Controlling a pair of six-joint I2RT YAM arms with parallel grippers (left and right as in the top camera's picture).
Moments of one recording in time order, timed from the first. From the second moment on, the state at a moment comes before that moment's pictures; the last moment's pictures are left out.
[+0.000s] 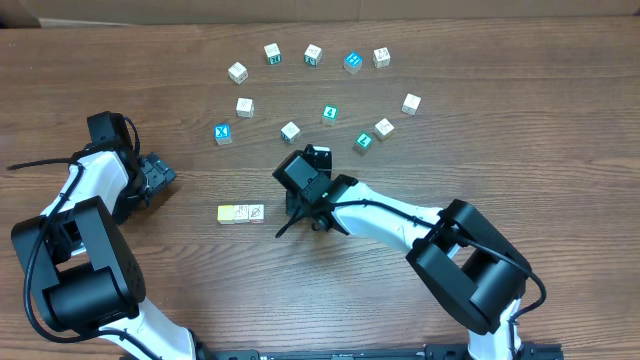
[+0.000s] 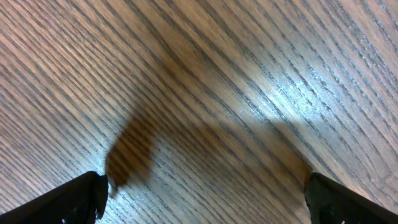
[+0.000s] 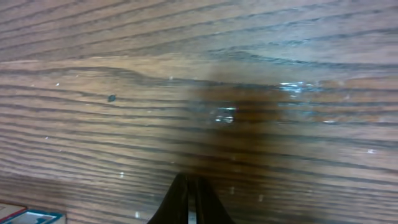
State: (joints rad) left arm 0.33 1.89 1.14 -0.62 -0.15 -0.48; right arm 0.82 2.02 1.24 -0.36 0.15 0.83
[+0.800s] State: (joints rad) left arm 0.33 1.89 1.14 -0.62 -0.15 -0.48; right arm 0.73 1.87 1.24 -0.59 0.27 0.83
